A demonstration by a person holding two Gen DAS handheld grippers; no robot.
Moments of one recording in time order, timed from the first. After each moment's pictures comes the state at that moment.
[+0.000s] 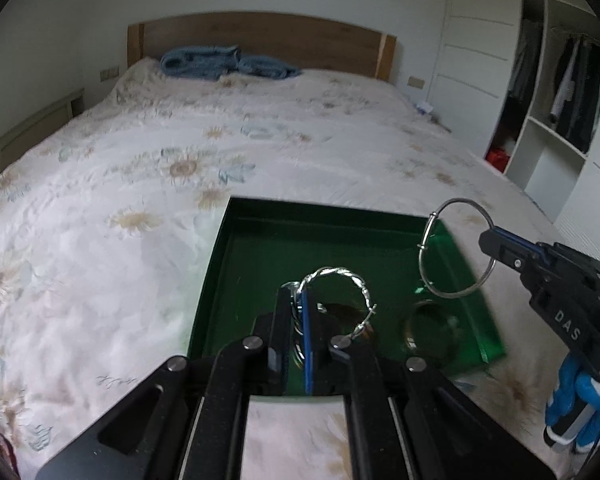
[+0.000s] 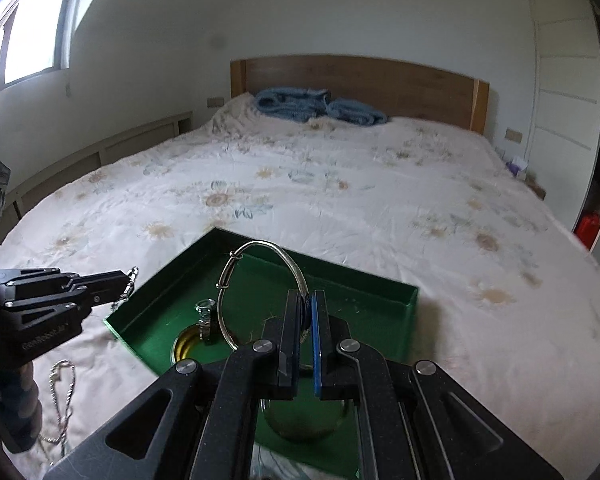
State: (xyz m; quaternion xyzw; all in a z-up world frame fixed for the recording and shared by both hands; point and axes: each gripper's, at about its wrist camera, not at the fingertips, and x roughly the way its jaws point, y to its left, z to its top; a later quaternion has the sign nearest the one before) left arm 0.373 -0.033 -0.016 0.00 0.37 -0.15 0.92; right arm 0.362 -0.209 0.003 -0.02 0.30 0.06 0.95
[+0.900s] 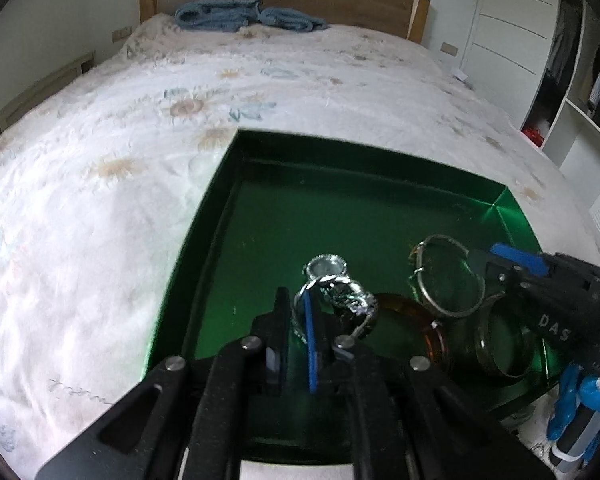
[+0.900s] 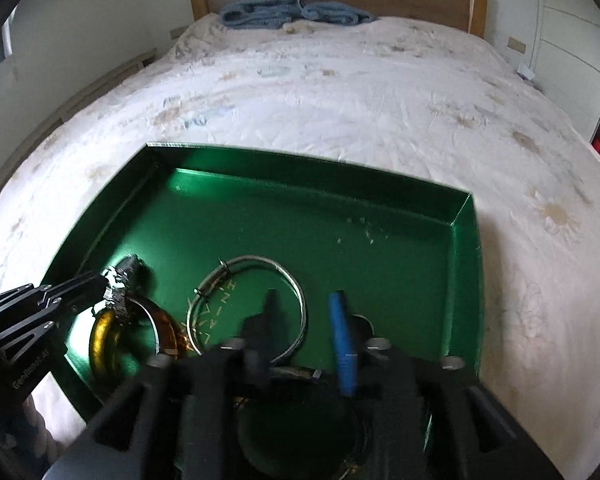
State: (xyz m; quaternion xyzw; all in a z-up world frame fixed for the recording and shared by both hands) left arm 0.419 -0.044 -0.077 0.01 0.42 -0.10 0.90; right arm 0.441 -0.220 -0.082 0.02 0.45 0.03 0.89
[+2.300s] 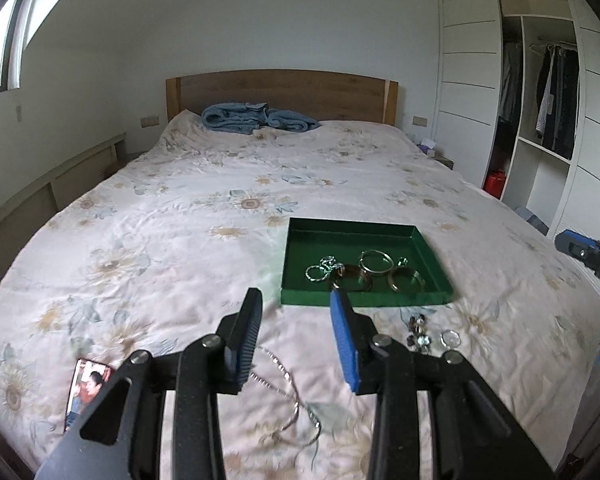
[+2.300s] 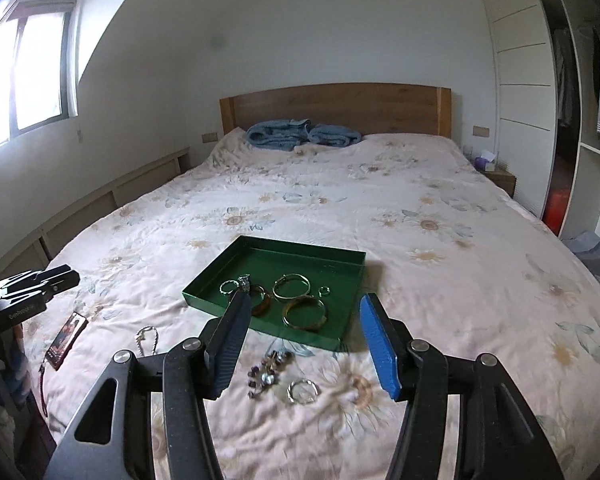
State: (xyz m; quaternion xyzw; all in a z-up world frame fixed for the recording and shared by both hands) left arm 0.145 0.061 0.091 0.02 0.27 -0.11 0.96; right arm 0.143 -0.253 0.096 0.03 0.26 0.04 0.96
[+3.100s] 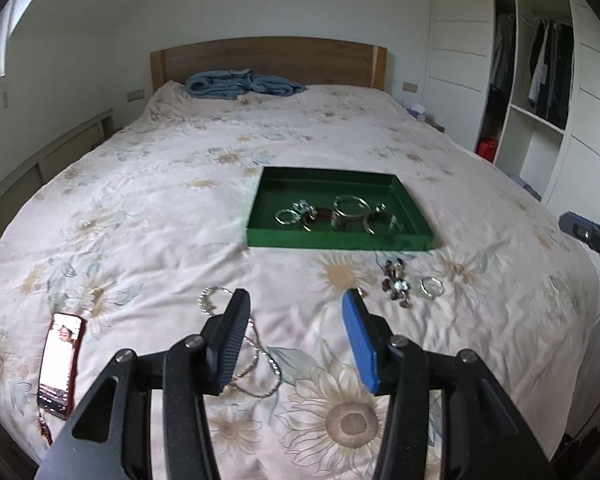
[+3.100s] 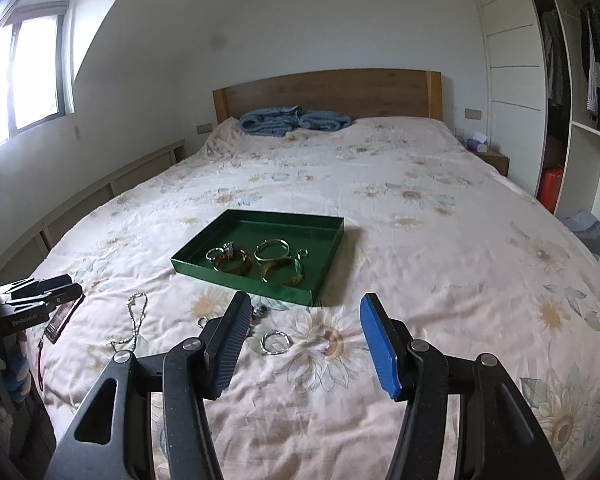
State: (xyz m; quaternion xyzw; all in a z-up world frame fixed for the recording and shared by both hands) left arm 0.124 0.016 0.038 0.04 0.33 -0.13 0.93; right arm 0.110 -0.293 0.057 0.05 0.28 0.04 0.96
